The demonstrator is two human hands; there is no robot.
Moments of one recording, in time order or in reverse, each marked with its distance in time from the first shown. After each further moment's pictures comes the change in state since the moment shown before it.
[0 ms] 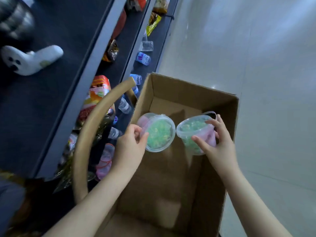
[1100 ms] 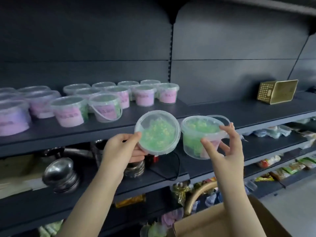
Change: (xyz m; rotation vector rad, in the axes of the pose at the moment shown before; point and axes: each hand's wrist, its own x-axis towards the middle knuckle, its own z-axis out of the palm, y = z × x) left_hand -0.492 0.142 -0.404 -0.958 0.994 -0.160; right_hand -0.361 -0.410 -0.099 0.543 -0.533 -0.908
